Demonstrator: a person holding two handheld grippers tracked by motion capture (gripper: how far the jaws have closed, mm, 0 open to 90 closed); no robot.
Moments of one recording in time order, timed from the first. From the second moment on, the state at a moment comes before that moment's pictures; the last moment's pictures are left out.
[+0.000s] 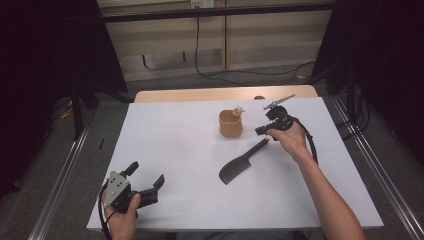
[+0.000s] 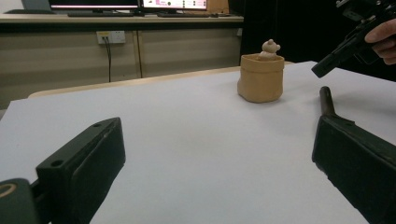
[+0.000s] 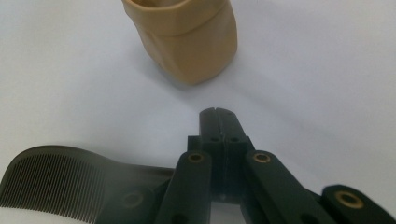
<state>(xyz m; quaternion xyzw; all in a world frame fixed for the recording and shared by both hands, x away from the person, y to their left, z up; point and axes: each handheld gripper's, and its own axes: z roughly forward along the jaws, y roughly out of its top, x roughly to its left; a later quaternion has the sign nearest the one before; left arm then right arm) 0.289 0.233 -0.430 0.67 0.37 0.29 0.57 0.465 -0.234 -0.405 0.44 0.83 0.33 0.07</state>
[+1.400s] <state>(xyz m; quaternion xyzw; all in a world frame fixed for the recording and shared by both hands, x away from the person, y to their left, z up) 0.288 0.235 -0.429 0.67 0.37 0.29 0.57 0.461 -0.235 -0.435 0.44 0.85 0.28 0.08</state>
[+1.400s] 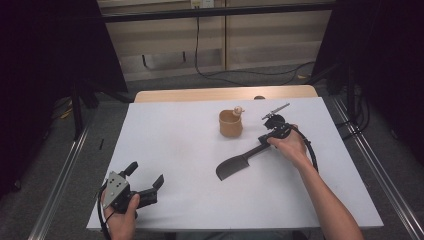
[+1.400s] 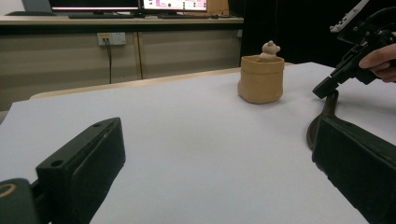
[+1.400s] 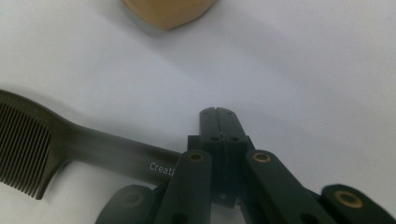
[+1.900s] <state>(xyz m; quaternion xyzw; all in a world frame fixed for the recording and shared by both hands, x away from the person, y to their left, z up) 0.288 0.234 -0.429 0.67 0.37 0.29 0.57 0.456 -0.239 -0.440 0.44 0.85 0.27 0.08</state>
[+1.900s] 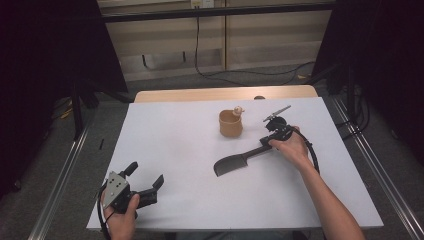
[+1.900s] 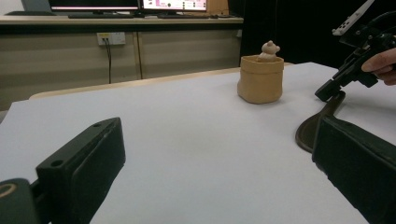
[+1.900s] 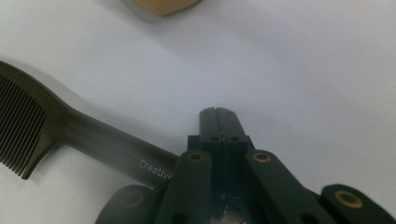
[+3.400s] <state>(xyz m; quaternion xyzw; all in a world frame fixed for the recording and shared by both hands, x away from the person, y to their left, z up) 0.288 0.234 -0.429 0.67 0.37 0.29 0.57 0.433 -0.247 -0.442 0.43 0.85 0.29 0.07</state>
